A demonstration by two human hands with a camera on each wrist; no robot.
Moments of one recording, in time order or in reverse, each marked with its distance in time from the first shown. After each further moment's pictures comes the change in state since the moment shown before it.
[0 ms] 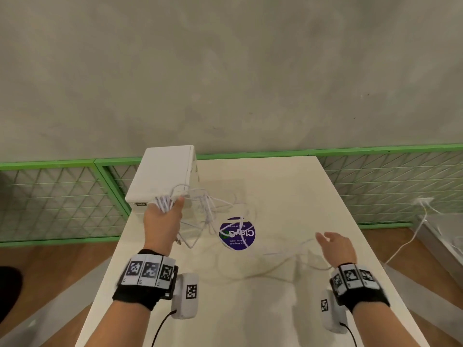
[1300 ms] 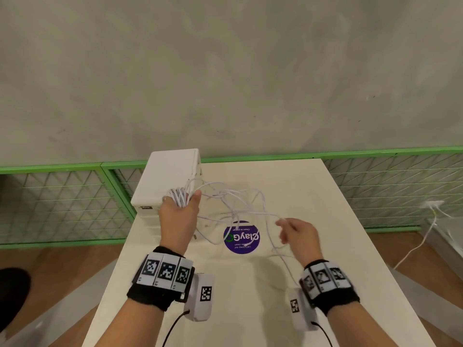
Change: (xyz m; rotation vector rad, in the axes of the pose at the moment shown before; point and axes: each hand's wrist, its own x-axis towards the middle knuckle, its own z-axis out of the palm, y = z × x) left_hand -0.005 0.017 0.020 -0.005 -0.001 0.059; right_hand -0.054 -0.087 0.031 0.406 -0.094 -0.366
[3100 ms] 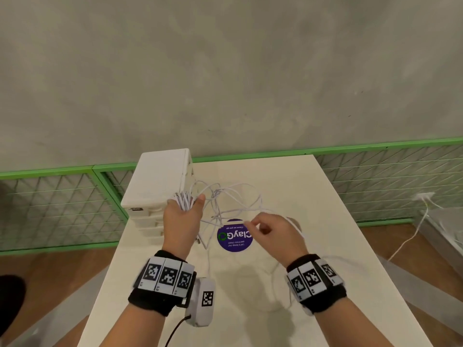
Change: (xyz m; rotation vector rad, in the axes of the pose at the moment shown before) left_hand -0.013 -0.007 0.019 0.001 -0.089 -0.036; right_hand -0.028 -0.037 -0.001 -0.348 -0.030 -0.463
